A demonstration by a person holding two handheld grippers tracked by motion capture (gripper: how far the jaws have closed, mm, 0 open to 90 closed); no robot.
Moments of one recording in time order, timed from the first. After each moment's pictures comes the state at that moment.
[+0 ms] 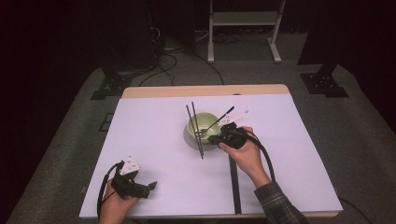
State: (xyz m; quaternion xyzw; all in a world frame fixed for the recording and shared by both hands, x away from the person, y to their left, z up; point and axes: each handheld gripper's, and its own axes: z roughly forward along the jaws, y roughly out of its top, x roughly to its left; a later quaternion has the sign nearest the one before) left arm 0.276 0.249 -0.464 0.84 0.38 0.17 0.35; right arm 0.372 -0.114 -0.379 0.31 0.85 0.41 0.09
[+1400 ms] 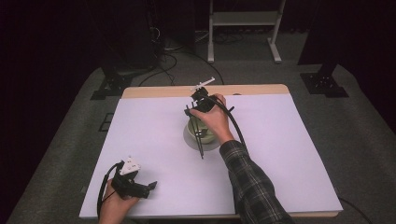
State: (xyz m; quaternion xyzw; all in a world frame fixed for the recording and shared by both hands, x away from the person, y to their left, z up) left arm 0.276 0.248 -0.464 0.84 0.38 0.17 0.35; right arm 0.502 -0.032 -0.375 0.37 0.84 0.37 0.13
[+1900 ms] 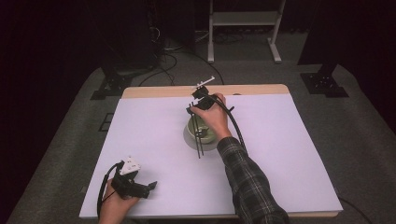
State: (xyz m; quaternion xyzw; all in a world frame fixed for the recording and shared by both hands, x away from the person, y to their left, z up) left arm 0.276 0.248 -0.464 0.84 0.38 0.17 0.35; right arm 0.522 -0.035 -0.388 0.40 0.84 0.35 0.13
